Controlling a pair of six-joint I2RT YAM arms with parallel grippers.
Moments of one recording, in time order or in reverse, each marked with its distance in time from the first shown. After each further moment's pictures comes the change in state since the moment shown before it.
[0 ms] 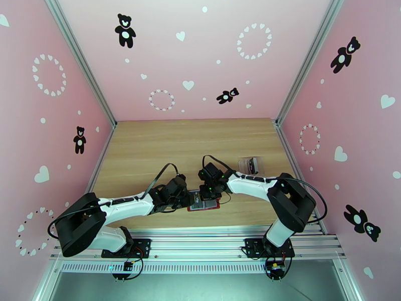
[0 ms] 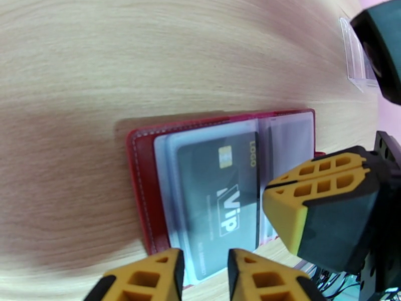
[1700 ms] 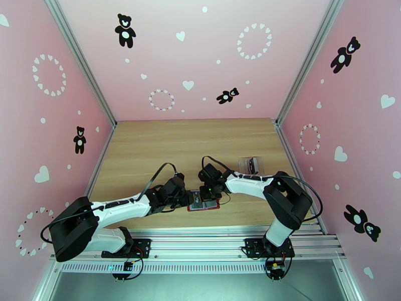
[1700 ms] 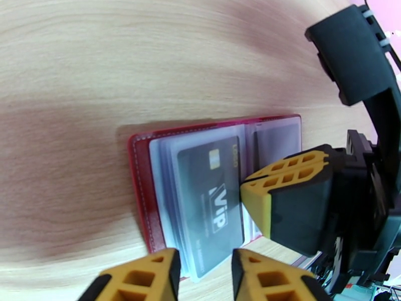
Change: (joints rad) left arm -0.003 -0.045 -0.005 -0.021 -0.026 0.000; right arm 0.000 0.034 0.000 0.000 0.019 -0.023
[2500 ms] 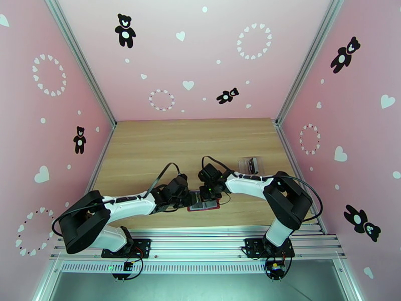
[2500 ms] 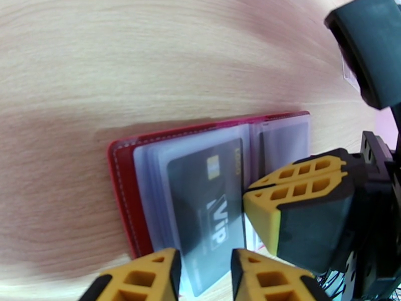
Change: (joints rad) left arm -0.001 0.089 0.013 0.077 0.034 0.000; right arm 0.000 0.000 0.000 0.001 0.000 -0.001
